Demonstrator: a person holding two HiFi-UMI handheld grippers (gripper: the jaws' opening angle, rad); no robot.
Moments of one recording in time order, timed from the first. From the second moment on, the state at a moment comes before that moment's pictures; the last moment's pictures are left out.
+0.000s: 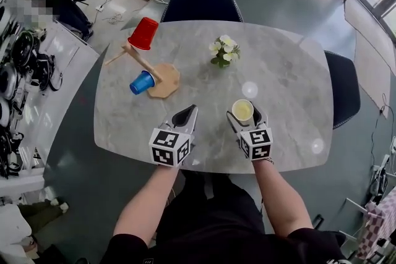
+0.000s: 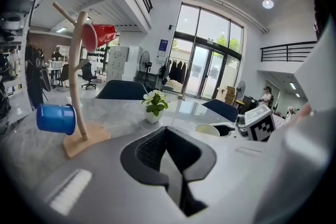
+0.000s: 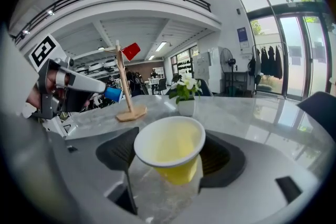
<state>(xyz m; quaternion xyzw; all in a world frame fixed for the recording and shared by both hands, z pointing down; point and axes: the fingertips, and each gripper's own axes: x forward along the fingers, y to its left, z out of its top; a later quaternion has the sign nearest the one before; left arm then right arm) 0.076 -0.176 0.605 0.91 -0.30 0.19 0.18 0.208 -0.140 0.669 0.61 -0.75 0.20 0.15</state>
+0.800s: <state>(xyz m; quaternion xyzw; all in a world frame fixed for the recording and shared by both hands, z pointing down) -0.004 -0.194 0.514 0.91 -0.38 0.16 0.11 0.155 -0.173 0.555 0.56 -0.81 0.13 0.13</state>
